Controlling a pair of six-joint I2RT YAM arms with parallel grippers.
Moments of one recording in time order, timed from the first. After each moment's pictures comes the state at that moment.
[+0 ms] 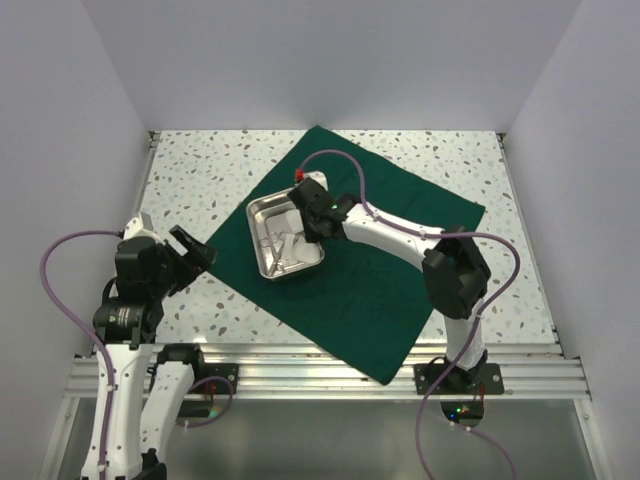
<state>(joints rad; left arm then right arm) 0.02 0.55 0.85 -0.90 0.05 -0.69 0.87 1.97 1.64 -0.62 0.32 0.50</state>
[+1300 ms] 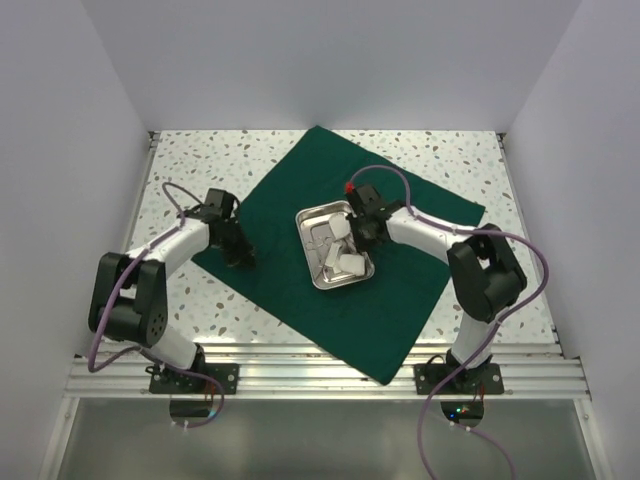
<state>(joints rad) -0.19 1.53 0.92 -0.59 0.20 -0.72 0.59 1.80 1.20 -0.49 0.15 0.30</state>
